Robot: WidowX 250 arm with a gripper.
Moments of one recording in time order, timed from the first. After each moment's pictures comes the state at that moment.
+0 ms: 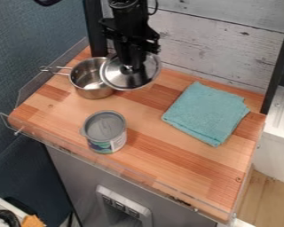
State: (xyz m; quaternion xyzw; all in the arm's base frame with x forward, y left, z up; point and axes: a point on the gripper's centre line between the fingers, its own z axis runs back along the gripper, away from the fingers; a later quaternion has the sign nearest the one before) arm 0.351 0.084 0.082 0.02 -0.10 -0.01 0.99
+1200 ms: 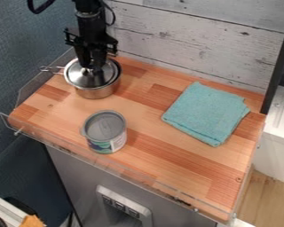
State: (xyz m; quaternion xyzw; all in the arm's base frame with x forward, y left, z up) arm 0.362 0.171 0.045 0.07 -0.04 0.08 0.99
